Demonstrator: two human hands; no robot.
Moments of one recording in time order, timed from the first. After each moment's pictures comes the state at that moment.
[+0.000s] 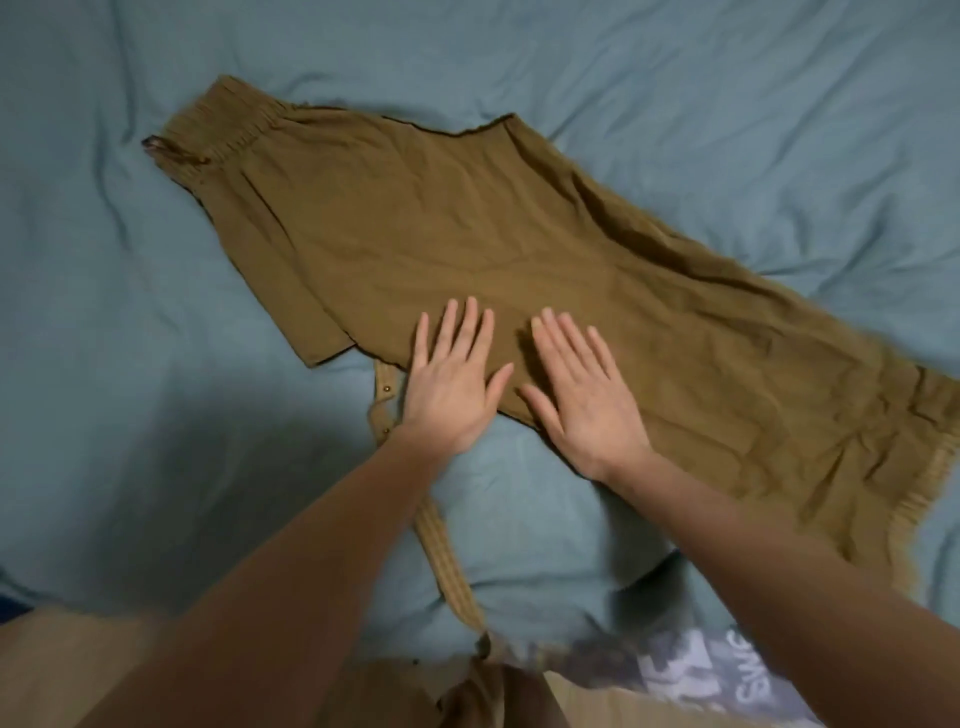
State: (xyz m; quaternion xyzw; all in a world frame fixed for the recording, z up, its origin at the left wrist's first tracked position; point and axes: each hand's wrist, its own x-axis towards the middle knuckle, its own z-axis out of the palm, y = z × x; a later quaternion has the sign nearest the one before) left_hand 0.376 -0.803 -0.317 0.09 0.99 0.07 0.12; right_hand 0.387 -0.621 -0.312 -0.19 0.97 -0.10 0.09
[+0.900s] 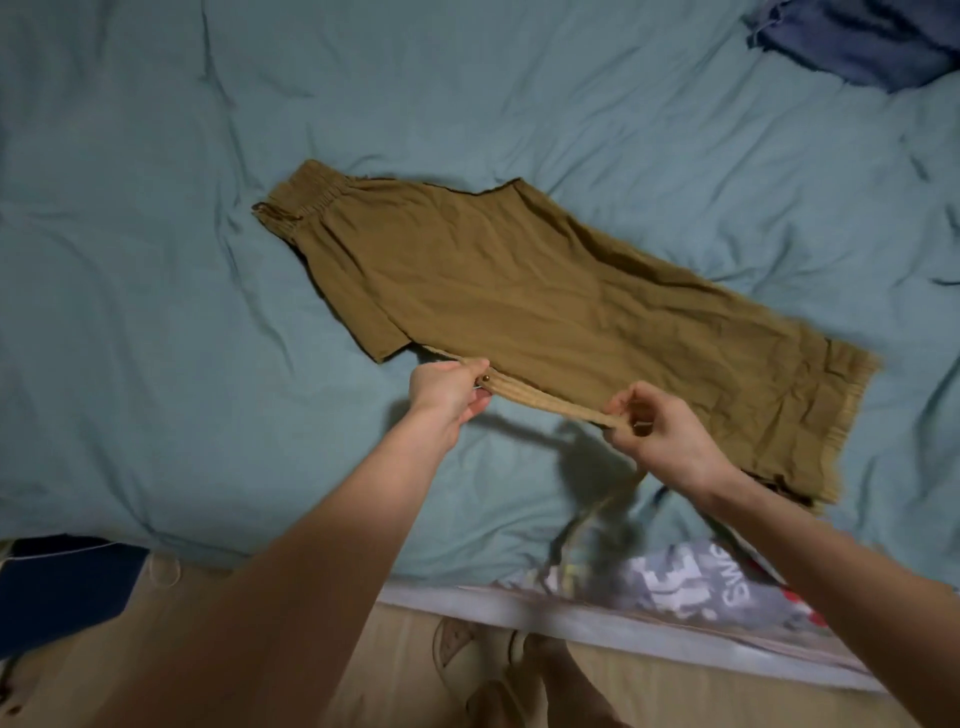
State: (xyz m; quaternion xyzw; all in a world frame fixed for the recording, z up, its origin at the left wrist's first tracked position) left_hand 0.427 -0.827 -0.187 -0.41 0.57 0.68 0.19; right_hand 0.479 -0.610 -0.177 0.07 0.85 -0.49 0.18
